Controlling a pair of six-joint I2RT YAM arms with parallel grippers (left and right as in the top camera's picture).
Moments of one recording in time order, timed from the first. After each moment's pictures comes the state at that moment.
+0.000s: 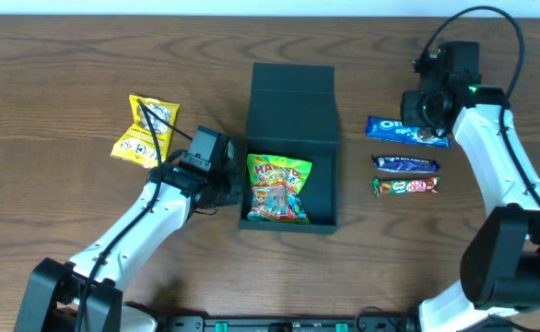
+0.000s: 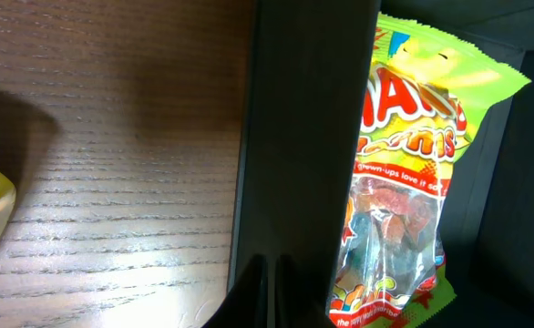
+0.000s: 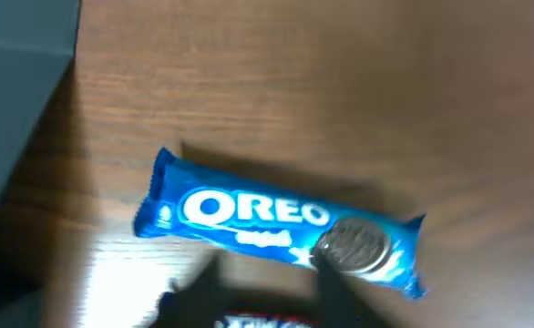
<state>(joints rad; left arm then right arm) -0.42 1.49 0.84 -0.53 0.26 -0.54 -0.05 1.77 1.38 -0.68 0.00 -0.12</state>
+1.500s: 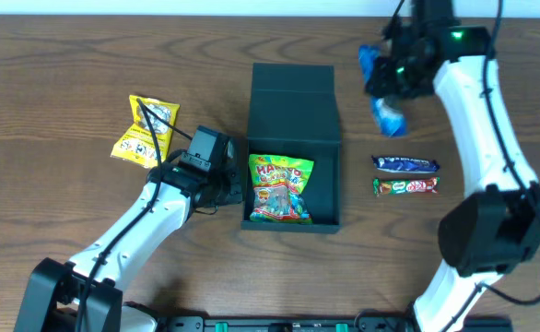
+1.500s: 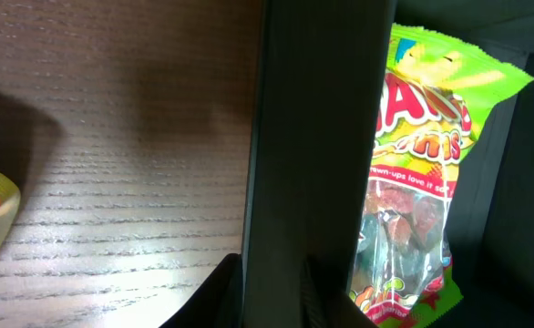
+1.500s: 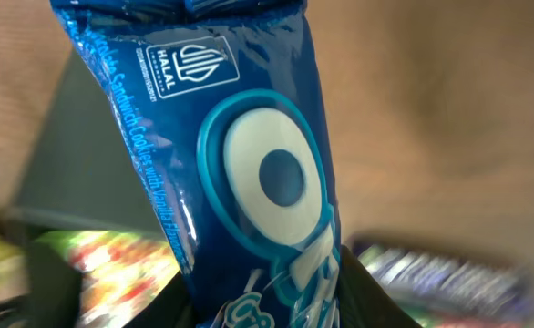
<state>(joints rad) -0.41 1.49 0.84 -0.53 0.25 -0.54 0.13 1.95 1.90 -1.24 -0.19 0.20</state>
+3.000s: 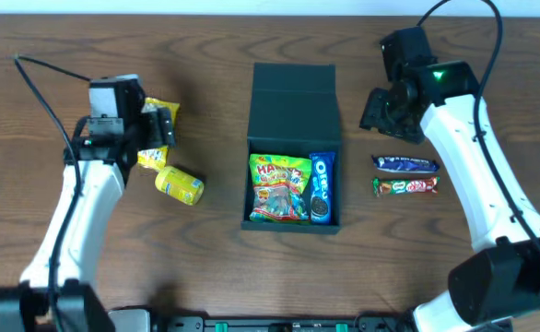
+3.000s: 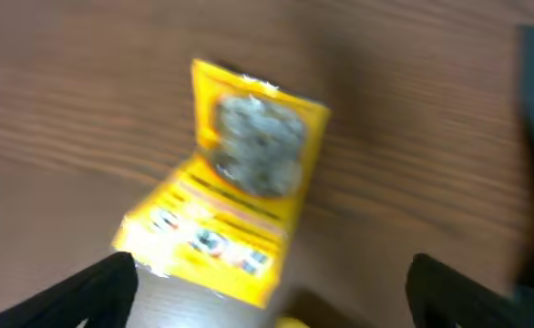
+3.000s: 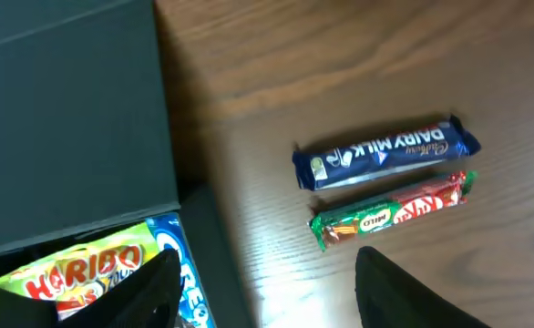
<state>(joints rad) 0.03 1.48 1.04 -0.47 -0.04 -0.11 0.21 1.73 1.62 -1.18 0.11 0.54</state>
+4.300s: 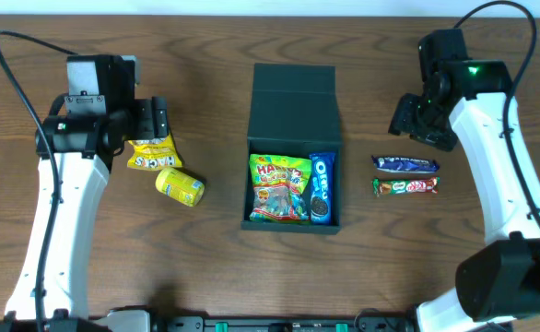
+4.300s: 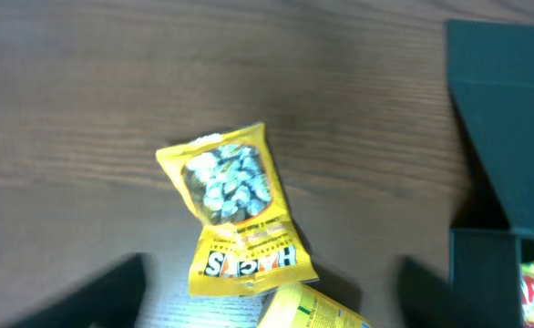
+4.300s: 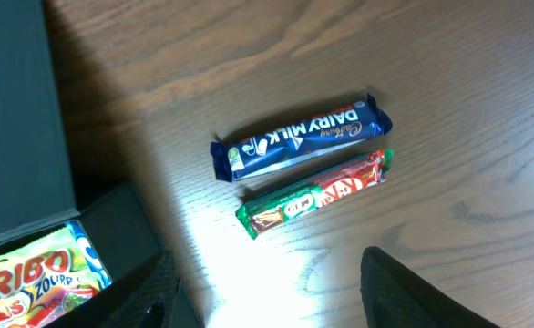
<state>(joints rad) 0.02 1.44 1.31 -0.82 0.02 -0.03 0.07 1.73 1.62 -1.28 0.11 0.46</state>
